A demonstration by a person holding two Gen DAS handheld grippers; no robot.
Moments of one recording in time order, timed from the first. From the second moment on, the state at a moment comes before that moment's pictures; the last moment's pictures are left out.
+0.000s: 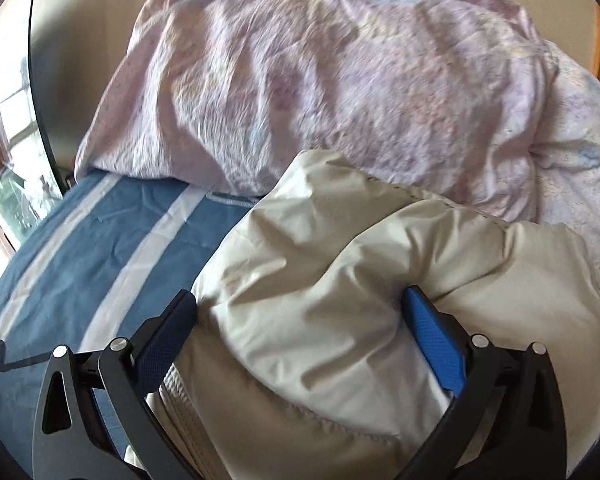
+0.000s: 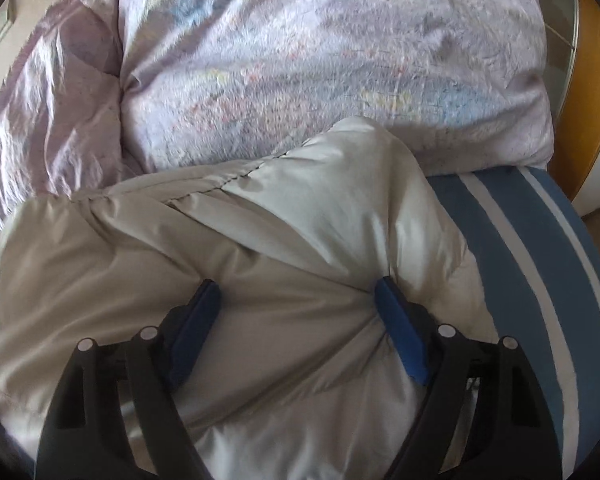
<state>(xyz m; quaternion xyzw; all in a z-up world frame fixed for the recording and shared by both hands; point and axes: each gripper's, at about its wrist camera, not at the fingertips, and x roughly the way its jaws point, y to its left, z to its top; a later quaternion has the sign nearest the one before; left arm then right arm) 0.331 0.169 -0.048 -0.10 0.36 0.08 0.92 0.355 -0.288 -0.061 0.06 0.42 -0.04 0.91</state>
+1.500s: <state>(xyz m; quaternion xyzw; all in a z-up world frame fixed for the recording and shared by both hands) 0.214 0.231 -0.044 -0.29 0.37 0.03 0.88 0.208 -0.379 -0.058 0.38 0.42 0.00 0.83</state>
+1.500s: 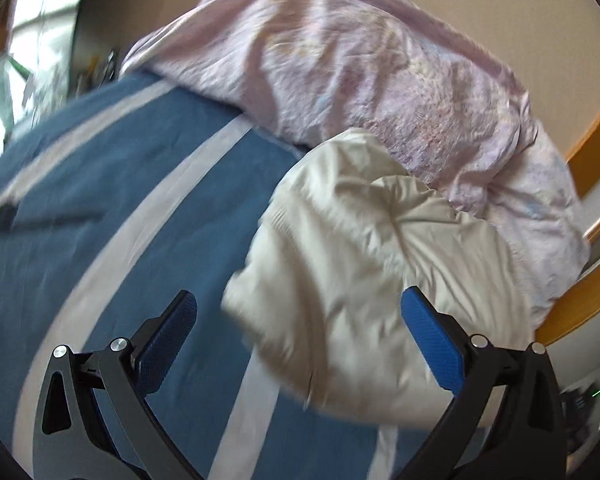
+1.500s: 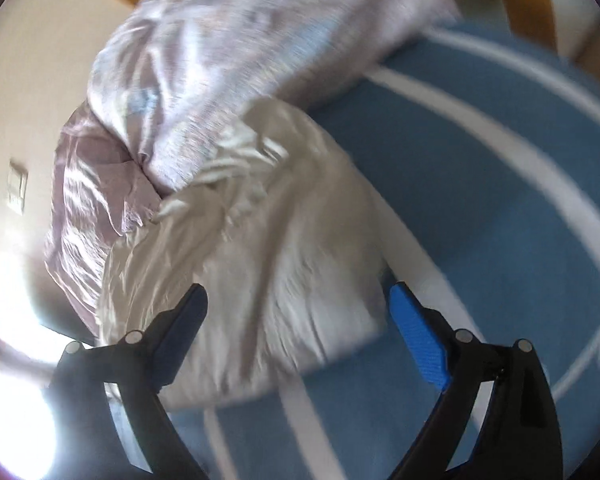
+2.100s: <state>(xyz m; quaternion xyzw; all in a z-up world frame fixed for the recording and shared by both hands) 0.205 0.222 -0.091 -0.45 0.39 0.01 0.80 0.225 -0.363 -0.112 0.53 0.41 0.04 0.74</state>
